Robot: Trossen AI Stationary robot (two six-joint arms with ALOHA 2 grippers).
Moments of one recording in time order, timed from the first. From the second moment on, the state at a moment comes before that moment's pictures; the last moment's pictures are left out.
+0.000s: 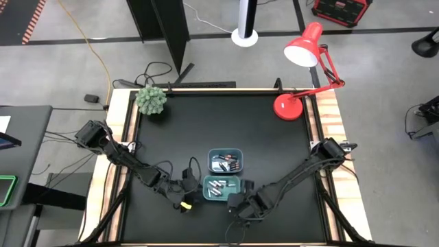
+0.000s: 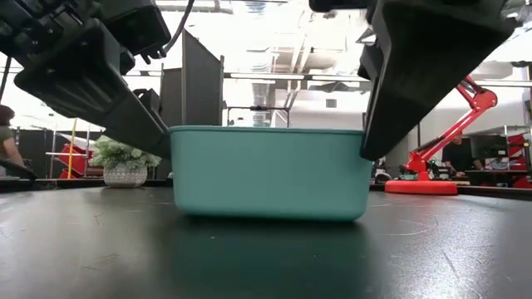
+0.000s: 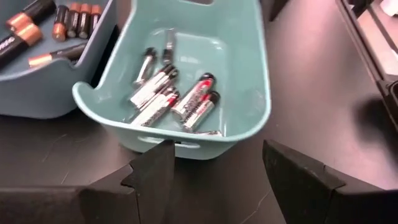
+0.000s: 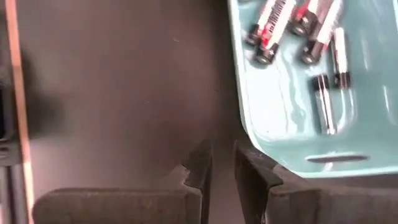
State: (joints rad) left arm -0.56 1.64 0.70 0.29 -0.40 -0.50; right arm 0.58 2.02 1.50 -0.69 0.27 0.71
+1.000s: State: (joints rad) left arm -0.48 1.64 0.70 0.31 -0.35 -0.40; right arm 0.56 2.02 1.50 -0.78 0.29 0.72
